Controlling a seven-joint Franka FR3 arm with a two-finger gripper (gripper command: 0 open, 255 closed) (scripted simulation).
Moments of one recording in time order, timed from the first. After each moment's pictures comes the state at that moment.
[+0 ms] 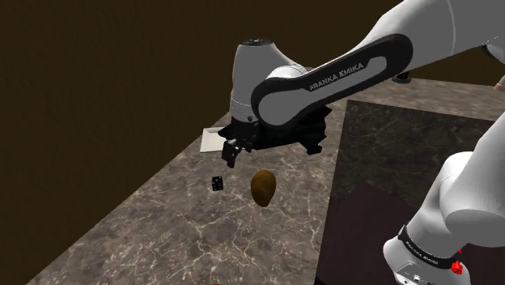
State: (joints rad) arm 0.14 -0.06 0.32 -2.14 0.03 2.25 0.24
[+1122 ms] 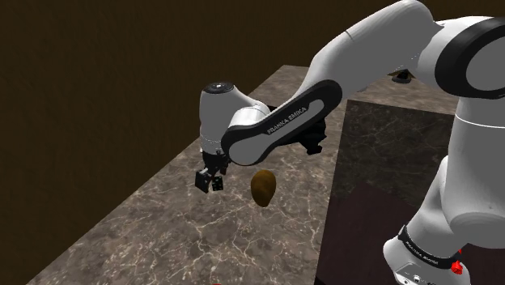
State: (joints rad) arm 0.21 0.28 0.35 -1.95 -0.16 2.39 0.38
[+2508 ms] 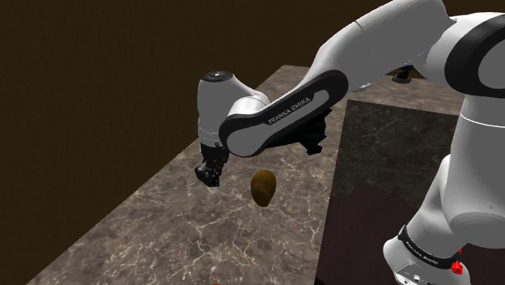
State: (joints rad) arm 0.21 0.25 0.35 -1.93 -0.14 2.34 0.37
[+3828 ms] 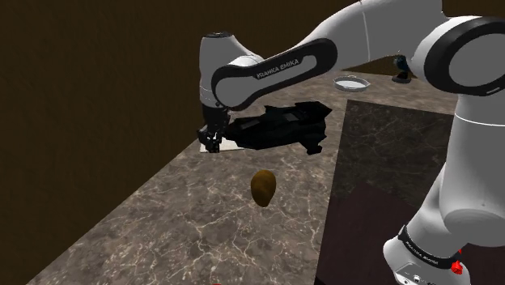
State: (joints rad) arm 0.12 0.29 0.31 -1.70 -0.10 2.15 0.20
